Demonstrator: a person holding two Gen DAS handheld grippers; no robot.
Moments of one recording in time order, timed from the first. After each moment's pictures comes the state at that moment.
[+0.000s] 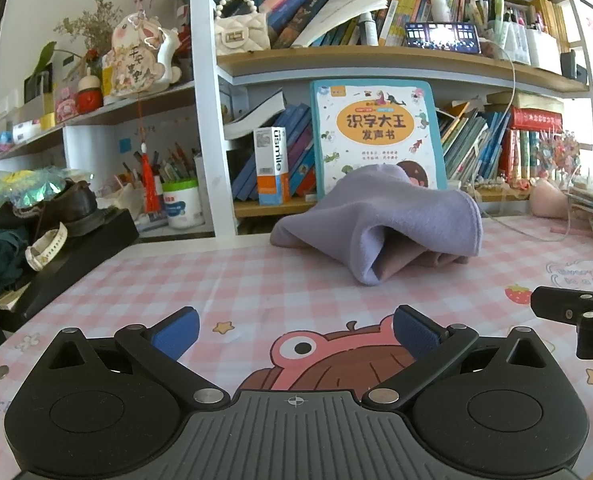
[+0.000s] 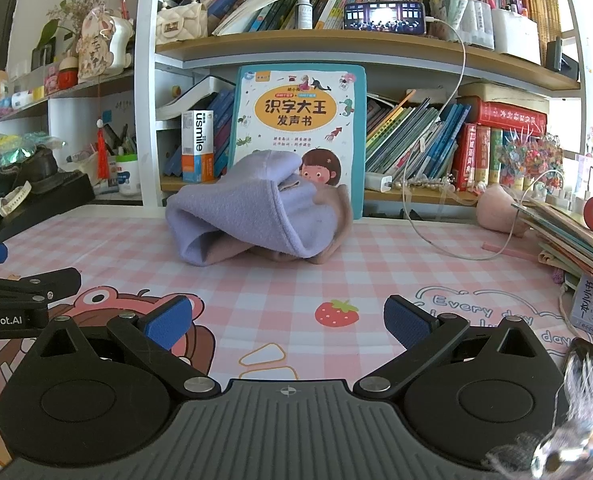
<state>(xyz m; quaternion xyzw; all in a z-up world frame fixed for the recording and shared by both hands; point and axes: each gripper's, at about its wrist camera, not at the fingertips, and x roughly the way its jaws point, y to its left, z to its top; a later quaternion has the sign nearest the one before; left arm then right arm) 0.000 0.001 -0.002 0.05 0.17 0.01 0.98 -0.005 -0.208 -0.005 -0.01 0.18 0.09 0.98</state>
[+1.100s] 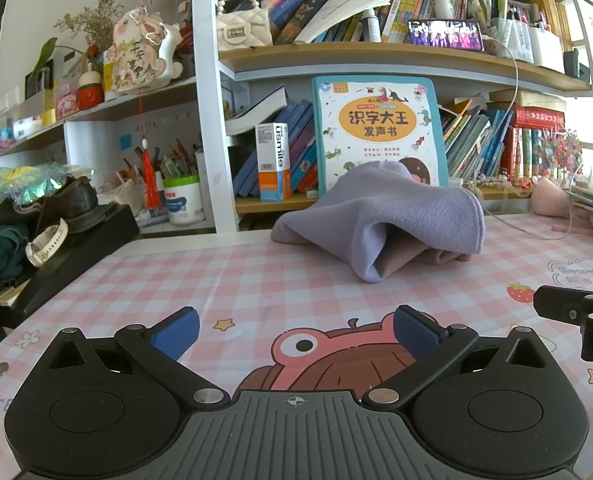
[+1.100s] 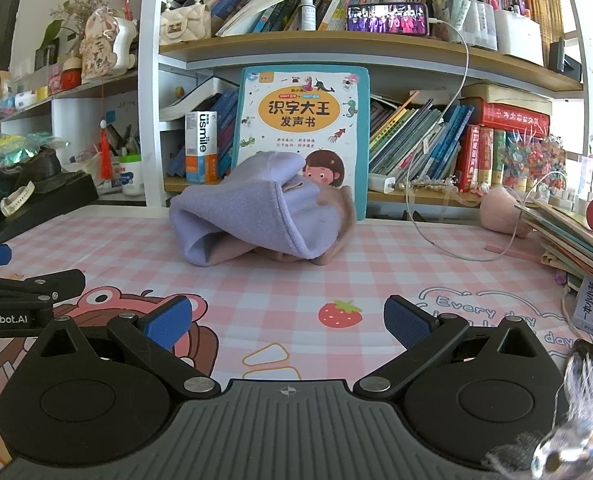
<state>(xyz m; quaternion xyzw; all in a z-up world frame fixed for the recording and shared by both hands) 0.001 0.000 0.000 0.05 0.18 0.01 0.98 -0.006 -0.206 -0.006 -0.01 0.17 0.09 0.98</state>
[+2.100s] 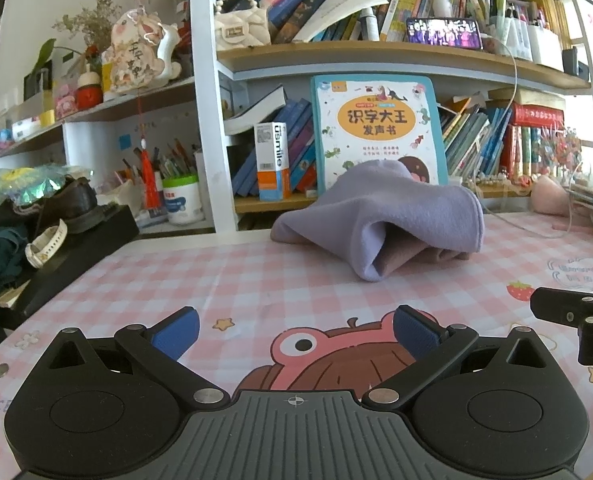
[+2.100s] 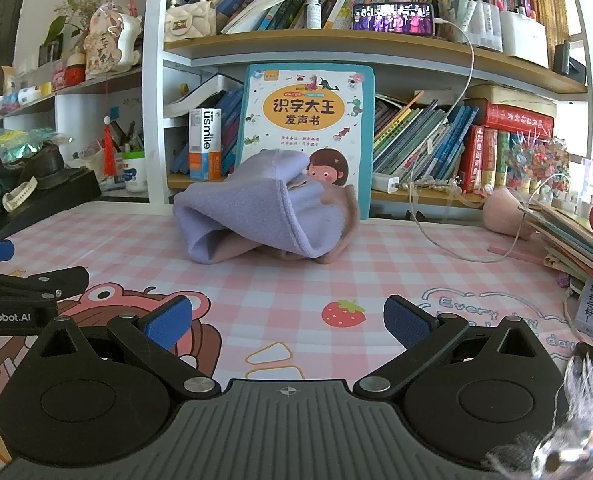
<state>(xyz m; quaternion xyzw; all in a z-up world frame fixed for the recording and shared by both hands) 0.002 0.000 -0.001 0.05 0.18 0.01 0.98 -0.005 -0.204 -0.006 -0.01 0.18 0.10 0.98</state>
